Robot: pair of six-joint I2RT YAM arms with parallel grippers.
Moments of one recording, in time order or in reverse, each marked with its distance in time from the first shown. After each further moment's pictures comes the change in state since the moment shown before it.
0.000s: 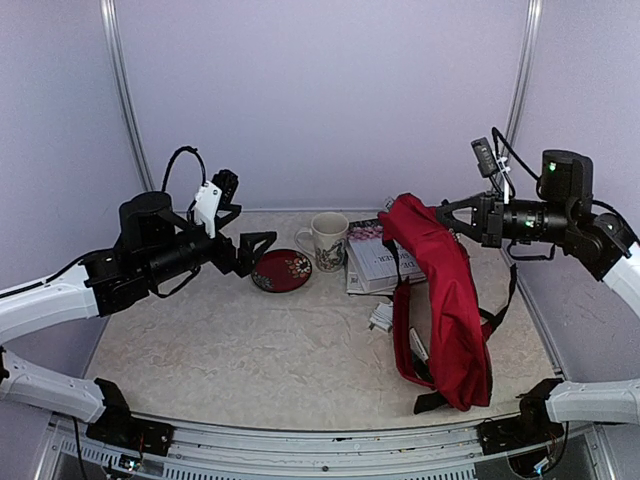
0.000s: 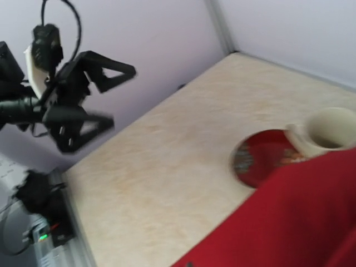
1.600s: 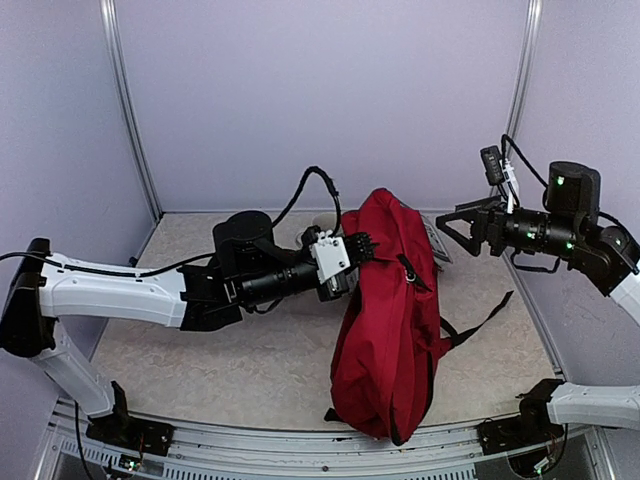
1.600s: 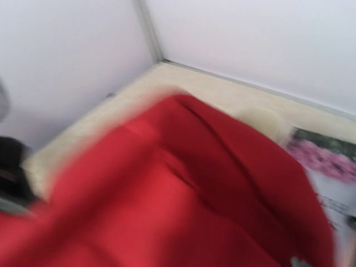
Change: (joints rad) left arm -0.333 0.476 0.232 0.417 0.091 0.606; right arm 0.037 -0.085 -0.069 -0.002 0.261 -0.055
